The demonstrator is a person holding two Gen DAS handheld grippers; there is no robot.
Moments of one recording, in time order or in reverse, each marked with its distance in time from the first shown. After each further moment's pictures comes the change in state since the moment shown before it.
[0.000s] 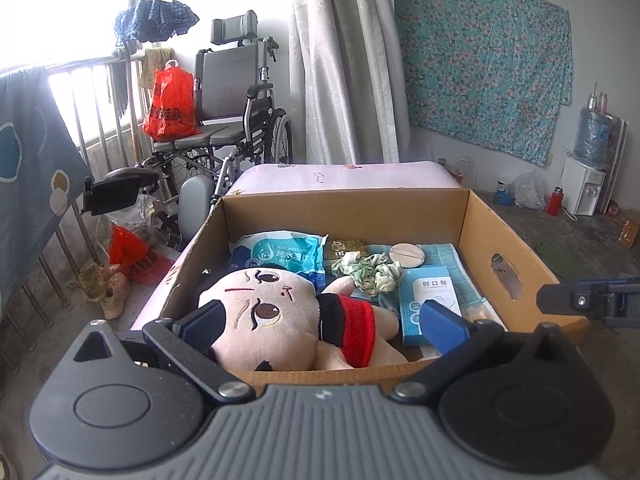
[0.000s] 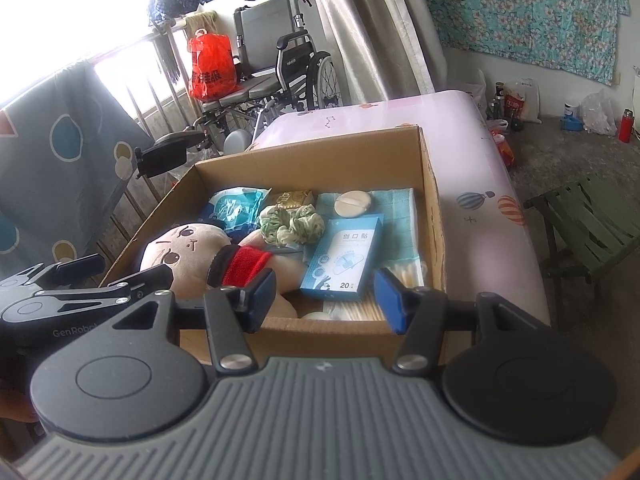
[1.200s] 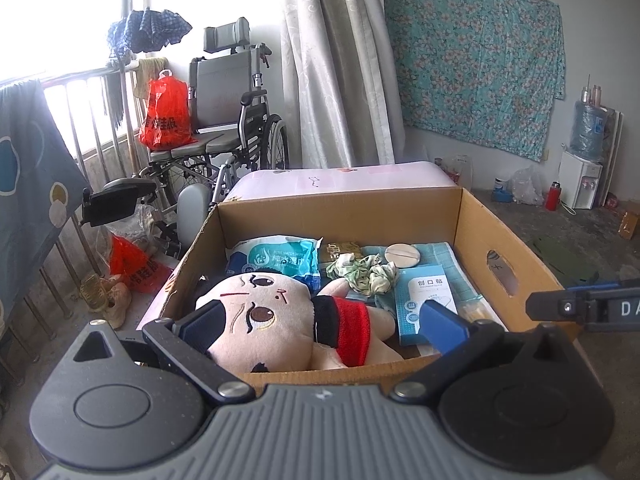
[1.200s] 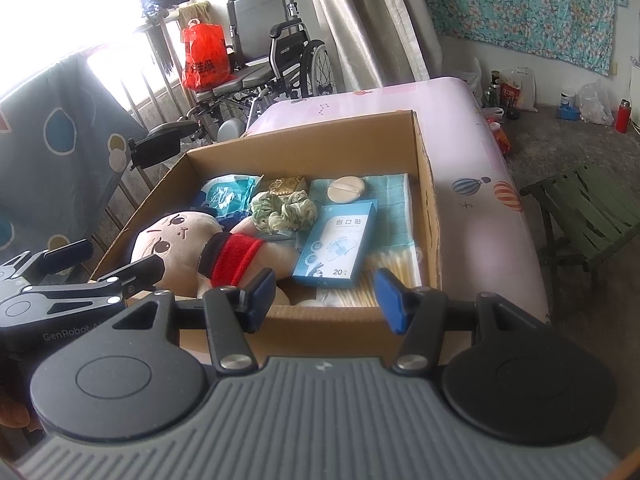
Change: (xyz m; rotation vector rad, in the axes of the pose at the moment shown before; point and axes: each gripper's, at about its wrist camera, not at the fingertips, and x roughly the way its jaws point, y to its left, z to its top) left arm -0.003 -0.007 -0.001 0.037 -0.015 0.001; right arm 0.011 -0.009 -0.003 0.010 0.032 -0.010
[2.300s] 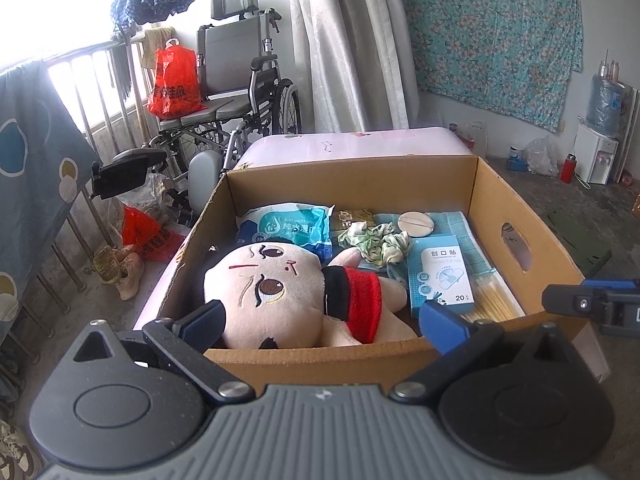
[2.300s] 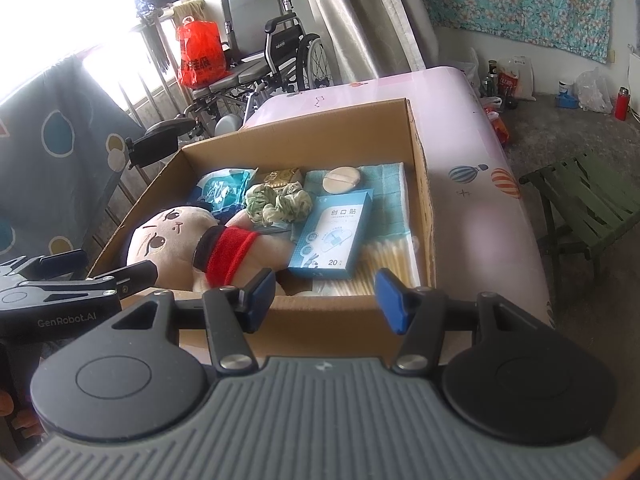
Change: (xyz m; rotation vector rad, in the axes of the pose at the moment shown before) left arm 0.007 -0.005 0.006 -0.003 0.124 0.048; right arm 0.004 -0.007 -0.002 0.021 0.021 0.002
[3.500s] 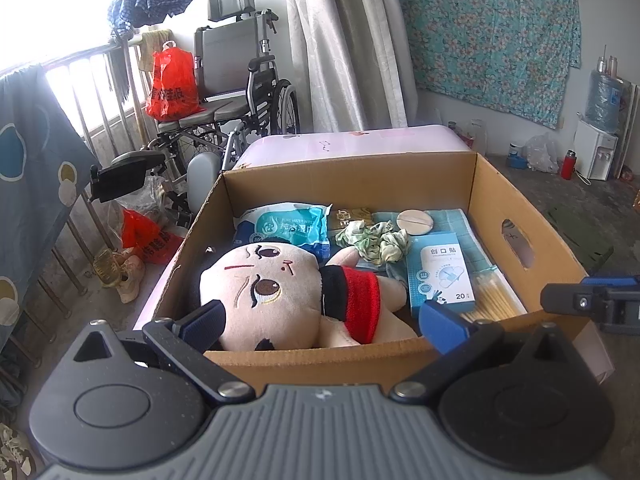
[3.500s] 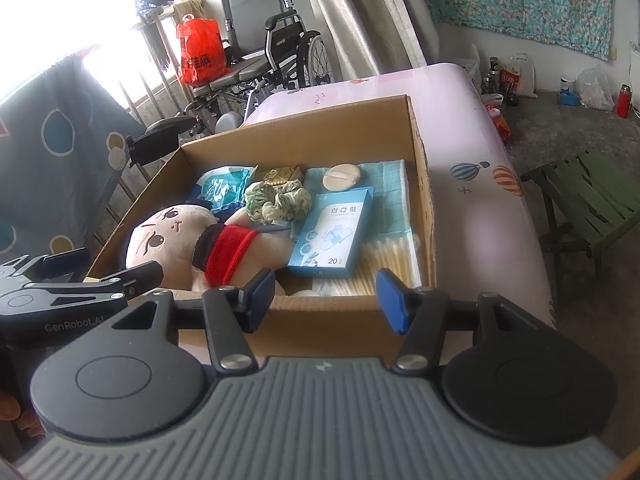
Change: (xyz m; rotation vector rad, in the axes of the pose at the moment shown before) left arm 0.004 -0.004 -0.002 0.015 -0.002 0.004; right arm 0.004 0.000 -0.001 0.004 0.011 0.005
